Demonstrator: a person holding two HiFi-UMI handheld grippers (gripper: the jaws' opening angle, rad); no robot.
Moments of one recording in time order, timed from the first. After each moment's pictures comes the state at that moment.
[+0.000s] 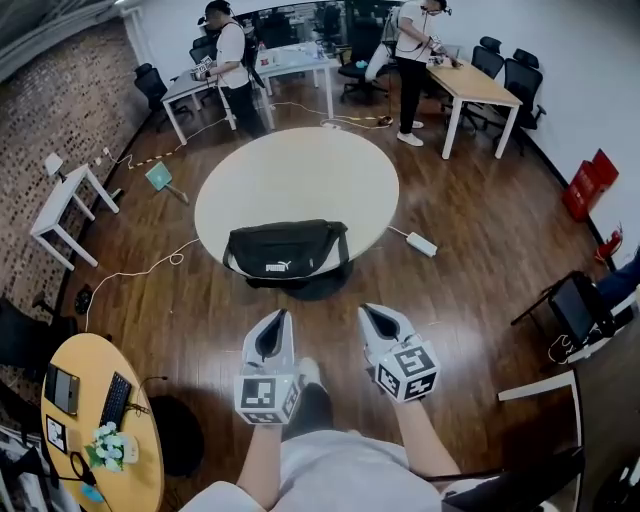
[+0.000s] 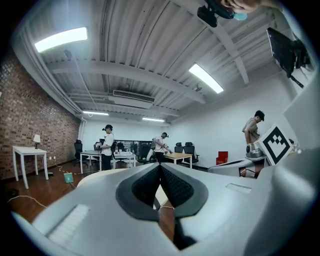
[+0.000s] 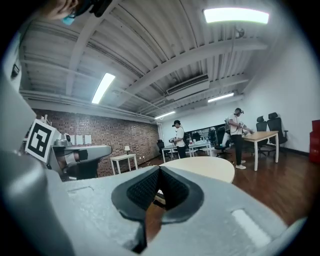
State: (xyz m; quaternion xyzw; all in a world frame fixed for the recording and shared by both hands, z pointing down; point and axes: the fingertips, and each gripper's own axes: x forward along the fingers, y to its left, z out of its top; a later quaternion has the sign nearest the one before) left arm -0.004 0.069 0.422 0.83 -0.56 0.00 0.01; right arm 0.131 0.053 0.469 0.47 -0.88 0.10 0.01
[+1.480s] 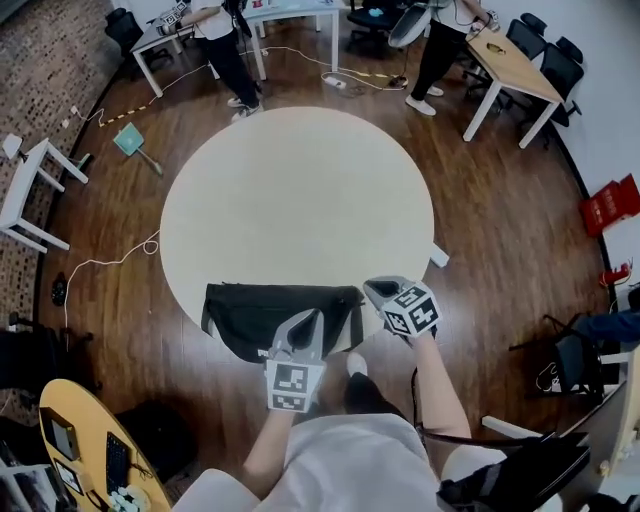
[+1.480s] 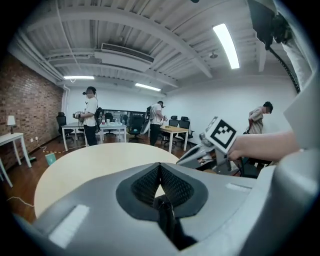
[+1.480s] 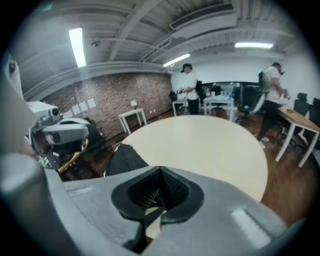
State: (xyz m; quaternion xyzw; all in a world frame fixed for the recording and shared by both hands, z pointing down) left arm 0.029 -0.319 0.549 0.85 -0.50 0.14 0.12; right arm 0.130 -0.390 0.636 0.31 -0.88 0.20 0.30
